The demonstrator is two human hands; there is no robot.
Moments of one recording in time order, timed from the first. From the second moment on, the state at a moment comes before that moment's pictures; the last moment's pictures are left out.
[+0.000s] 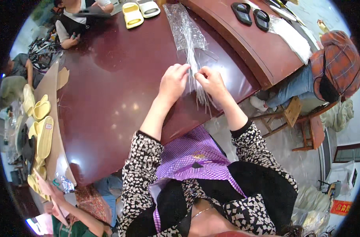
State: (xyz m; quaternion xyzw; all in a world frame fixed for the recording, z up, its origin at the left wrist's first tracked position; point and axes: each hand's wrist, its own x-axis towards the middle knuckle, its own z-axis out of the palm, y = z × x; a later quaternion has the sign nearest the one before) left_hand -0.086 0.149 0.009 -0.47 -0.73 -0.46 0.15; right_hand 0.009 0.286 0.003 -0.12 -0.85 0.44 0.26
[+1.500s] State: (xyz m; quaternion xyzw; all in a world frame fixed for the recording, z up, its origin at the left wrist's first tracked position) left_hand -0.004 0.125 0.013 -0.27 -0.56 -0.77 -0.10; right_hand -0.075 0.313 0.003 -0.17 -0.96 0.19 0.12
